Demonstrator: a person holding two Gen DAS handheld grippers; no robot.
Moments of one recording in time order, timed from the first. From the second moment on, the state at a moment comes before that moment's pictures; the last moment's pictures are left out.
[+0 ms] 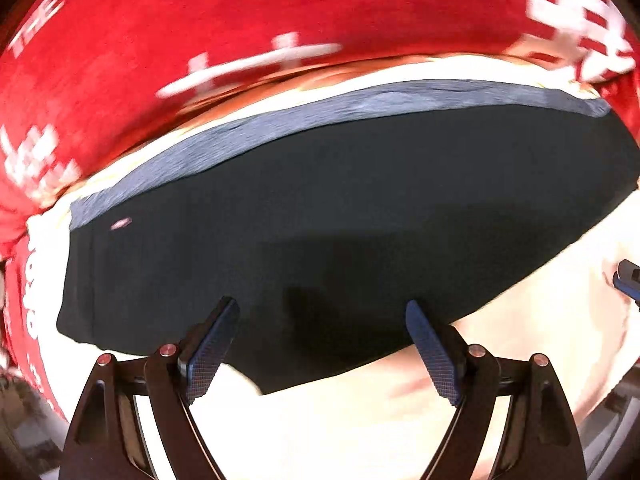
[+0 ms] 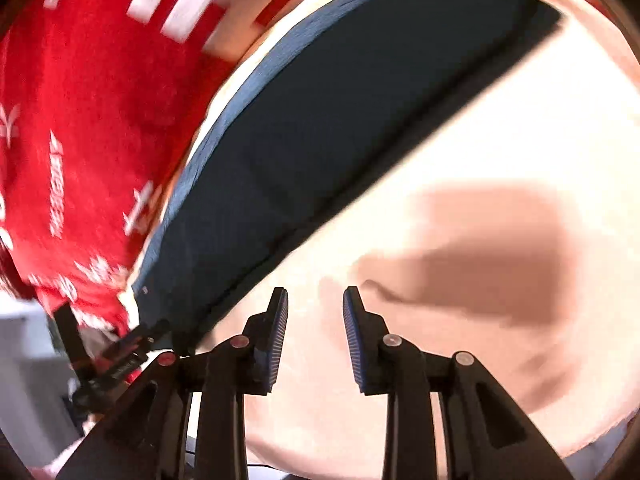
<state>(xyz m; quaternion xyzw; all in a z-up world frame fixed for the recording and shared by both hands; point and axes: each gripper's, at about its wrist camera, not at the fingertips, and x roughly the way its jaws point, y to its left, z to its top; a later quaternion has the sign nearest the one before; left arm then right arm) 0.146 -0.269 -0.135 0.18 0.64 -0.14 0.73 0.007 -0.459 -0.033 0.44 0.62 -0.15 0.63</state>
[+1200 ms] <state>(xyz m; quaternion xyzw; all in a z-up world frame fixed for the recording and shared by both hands) 0.136 -0.404 -0.177 0.17 0.63 -0.20 0.73 -0.010 -0.598 0.032 0.30 0.54 -0.29 0.73</state>
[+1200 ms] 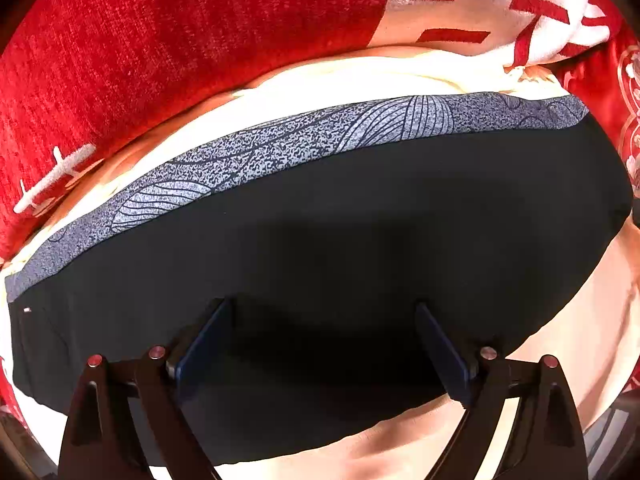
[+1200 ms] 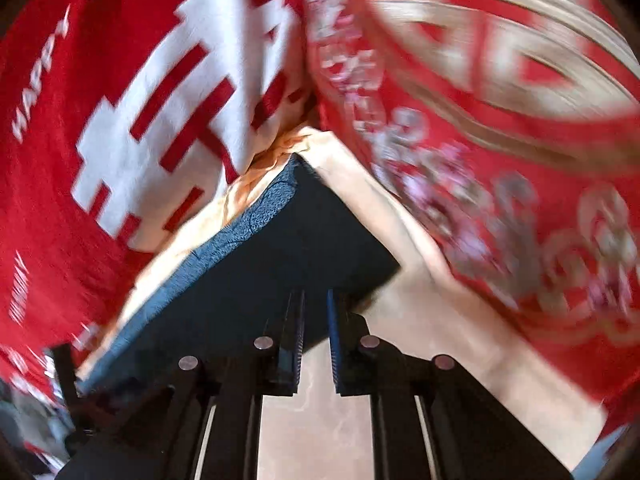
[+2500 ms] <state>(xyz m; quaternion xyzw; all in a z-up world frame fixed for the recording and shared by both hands) 0.114 -0.442 -0.136 0.20 0.58 -0.23 0.76 -0.029 -0.630 -0.039 0.55 0.40 -0.21 0.70</state>
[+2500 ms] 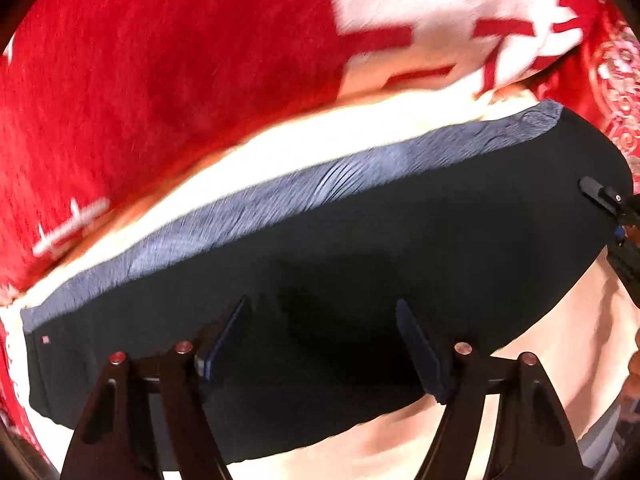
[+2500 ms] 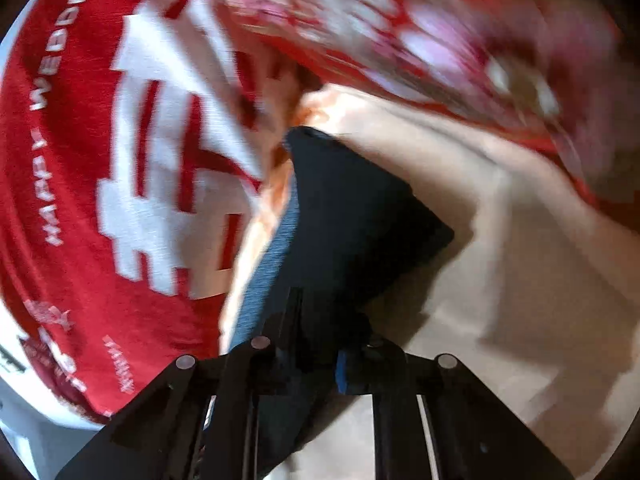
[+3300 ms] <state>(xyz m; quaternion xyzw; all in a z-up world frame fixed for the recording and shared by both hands) 0.124 -0.346 -0.129 0.12 0.61 -0.25 0.74 0.072 -0.497 0.060 0.31 0.50 -0.08 0.81</state>
